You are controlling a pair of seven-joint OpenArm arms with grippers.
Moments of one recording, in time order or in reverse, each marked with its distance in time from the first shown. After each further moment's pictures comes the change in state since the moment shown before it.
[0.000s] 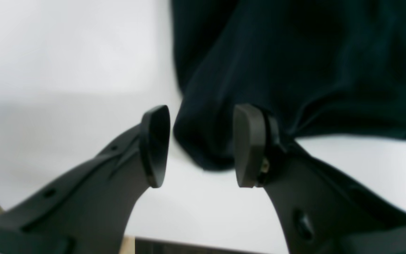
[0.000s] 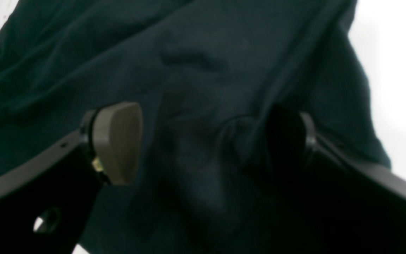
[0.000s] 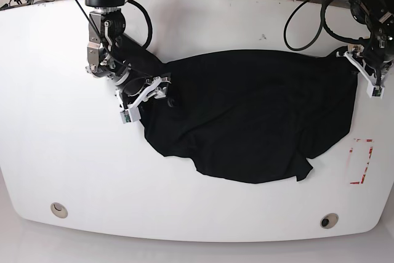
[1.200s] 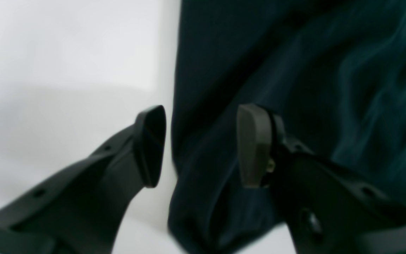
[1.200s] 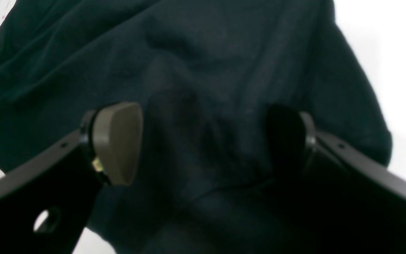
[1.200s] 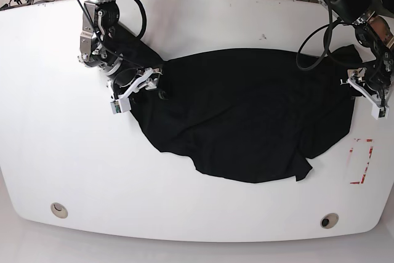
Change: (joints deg) left arm -11.7 -1.9 -2.1 -15.7 -0.1 0.0 -6.9; right arm -4.6 1.2 3.3 3.9 1.3 0.5 0.0
